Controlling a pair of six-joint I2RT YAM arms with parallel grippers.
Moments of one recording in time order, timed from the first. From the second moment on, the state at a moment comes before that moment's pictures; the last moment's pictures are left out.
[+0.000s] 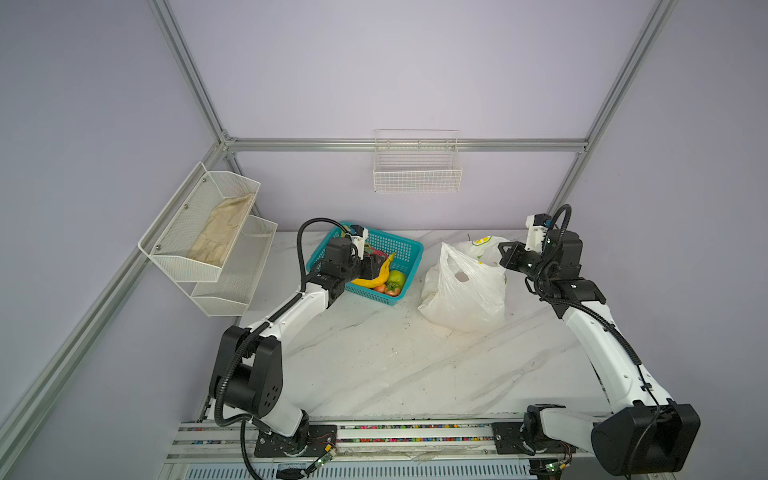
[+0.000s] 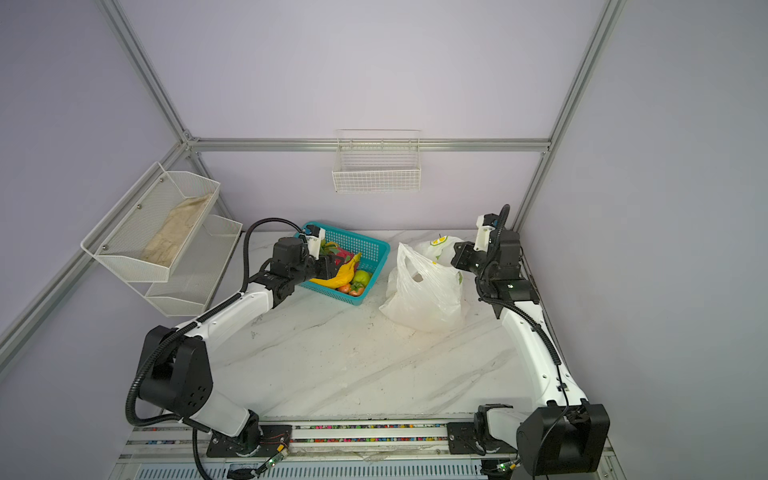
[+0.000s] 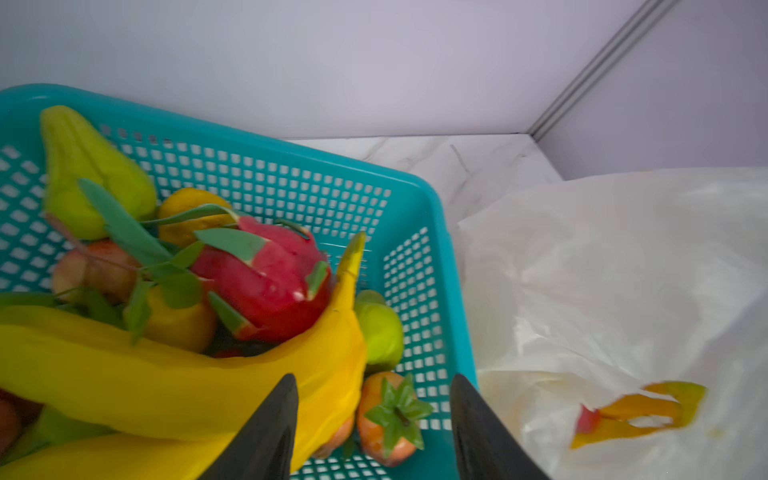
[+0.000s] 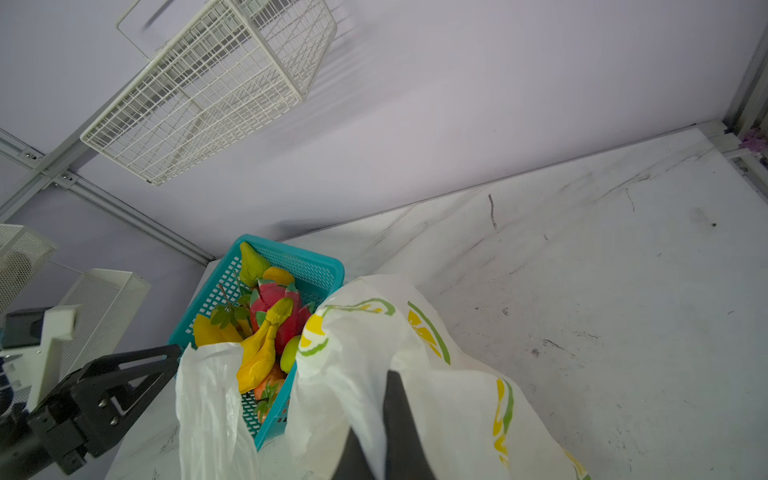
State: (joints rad) left arm -0.30 1.62 1.22 -0.13 0.16 -0.22; right arm 0.06 1.22 1.14 -0.30 -0.29 0.41
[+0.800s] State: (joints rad) left arm -0.11 2.15 1.82 -0.46 0.12 -0.17; right arm 0.06 1.22 1.13 -0.28 -0.31 0.41
